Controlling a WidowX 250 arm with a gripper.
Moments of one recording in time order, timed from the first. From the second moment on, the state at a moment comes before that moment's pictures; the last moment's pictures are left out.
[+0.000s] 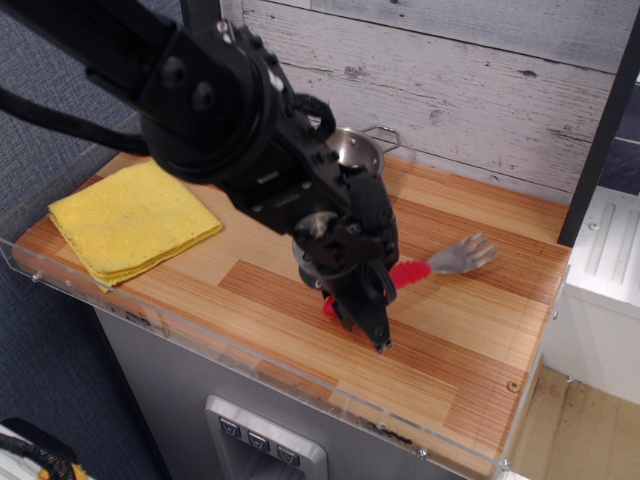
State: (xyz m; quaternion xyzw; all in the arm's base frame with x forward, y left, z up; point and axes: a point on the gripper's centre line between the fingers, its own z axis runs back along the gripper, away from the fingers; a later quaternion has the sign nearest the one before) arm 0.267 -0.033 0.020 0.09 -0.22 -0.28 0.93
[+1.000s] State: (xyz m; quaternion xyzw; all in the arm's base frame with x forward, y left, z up) arm 0.267 -0.018 0.018 0.10 -0.21 -0.26 0.94
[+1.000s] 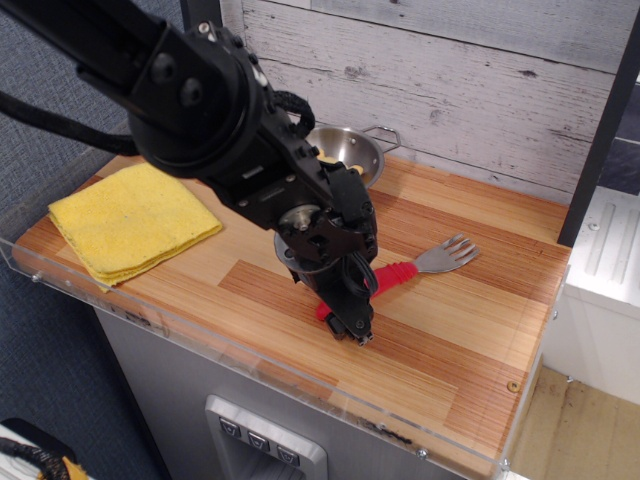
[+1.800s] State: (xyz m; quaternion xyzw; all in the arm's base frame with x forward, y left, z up) arm 0.292 -0.015 0.145 0.12 -0.42 -0.27 0.86
